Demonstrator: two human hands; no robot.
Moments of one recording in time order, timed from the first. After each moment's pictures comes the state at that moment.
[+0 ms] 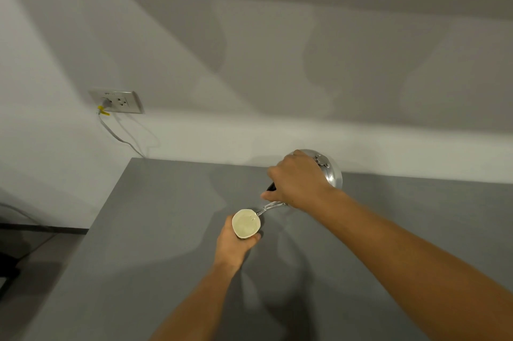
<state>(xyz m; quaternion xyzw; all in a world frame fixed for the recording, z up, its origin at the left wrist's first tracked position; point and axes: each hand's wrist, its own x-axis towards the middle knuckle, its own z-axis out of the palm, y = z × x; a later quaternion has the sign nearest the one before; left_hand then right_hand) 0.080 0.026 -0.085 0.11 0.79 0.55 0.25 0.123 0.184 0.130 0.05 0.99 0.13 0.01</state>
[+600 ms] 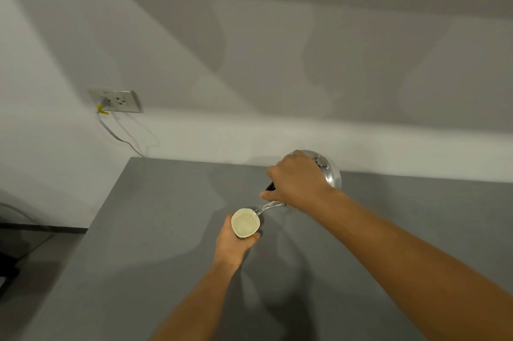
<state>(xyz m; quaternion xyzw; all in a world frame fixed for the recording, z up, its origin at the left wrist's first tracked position) 0.080 0.026 -0.087 0.10 0.79 0.55 0.25 0.121 0.187 0.123 0.05 0.99 0.13 0.01</state>
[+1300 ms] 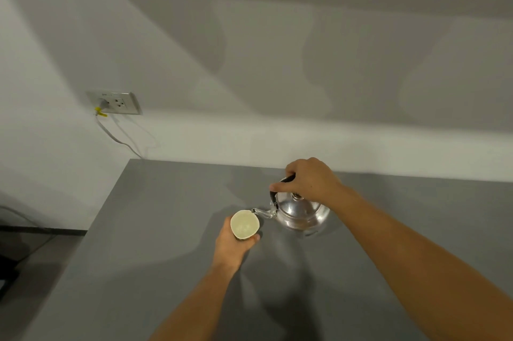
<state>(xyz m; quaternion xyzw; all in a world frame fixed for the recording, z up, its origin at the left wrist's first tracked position) 0.078 0.025 -0.092 0.10 0.79 0.54 0.25 0.132 0.239 0.090 0.23 0.95 -0.21 0.01</state>
